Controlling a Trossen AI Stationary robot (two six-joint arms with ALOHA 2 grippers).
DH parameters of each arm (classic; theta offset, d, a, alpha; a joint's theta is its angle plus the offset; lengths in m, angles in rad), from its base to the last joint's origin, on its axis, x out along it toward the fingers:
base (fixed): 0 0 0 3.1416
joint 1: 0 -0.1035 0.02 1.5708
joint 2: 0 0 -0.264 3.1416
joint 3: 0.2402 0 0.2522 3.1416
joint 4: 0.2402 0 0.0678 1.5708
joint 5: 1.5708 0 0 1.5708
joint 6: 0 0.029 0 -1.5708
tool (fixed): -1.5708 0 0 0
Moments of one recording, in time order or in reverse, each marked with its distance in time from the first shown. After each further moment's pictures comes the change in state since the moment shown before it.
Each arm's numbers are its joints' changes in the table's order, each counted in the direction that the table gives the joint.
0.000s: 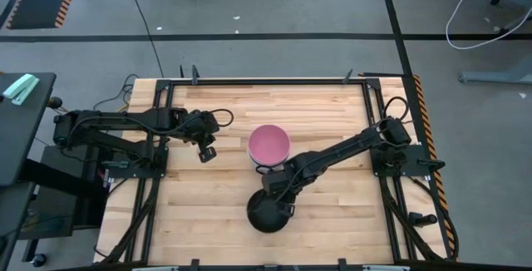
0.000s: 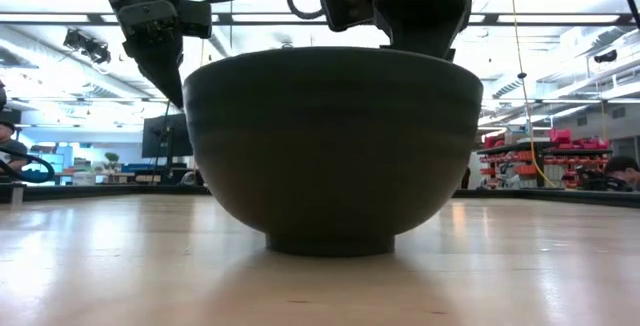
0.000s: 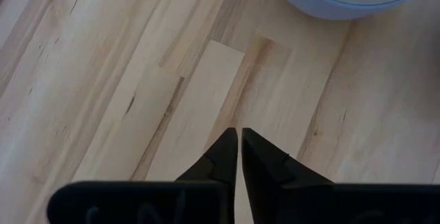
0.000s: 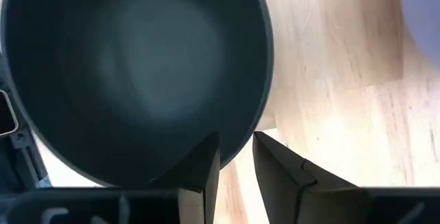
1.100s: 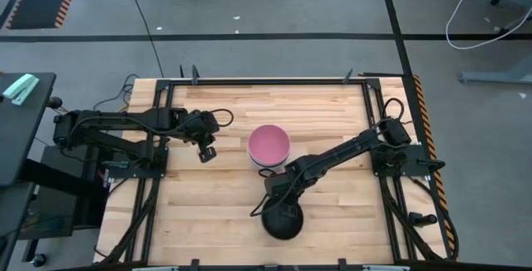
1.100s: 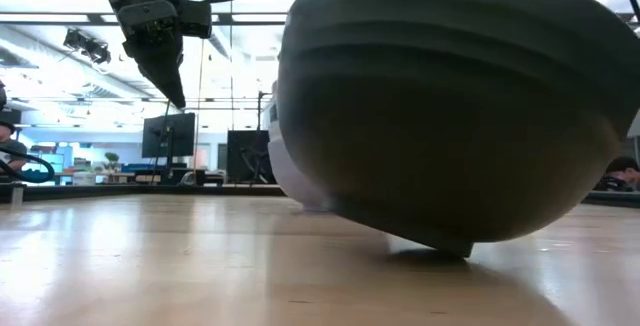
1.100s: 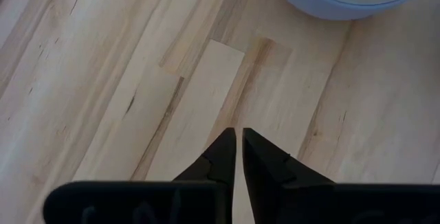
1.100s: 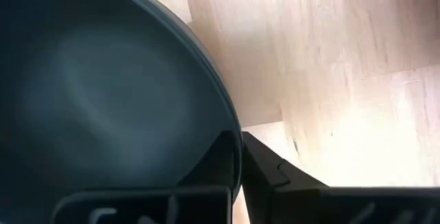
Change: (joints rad) left arm 0.000 0.000 0.000 0.000 0.000 0.000; right arm -0.004 0.006 -0.097 -0.079 0.007 -0.013
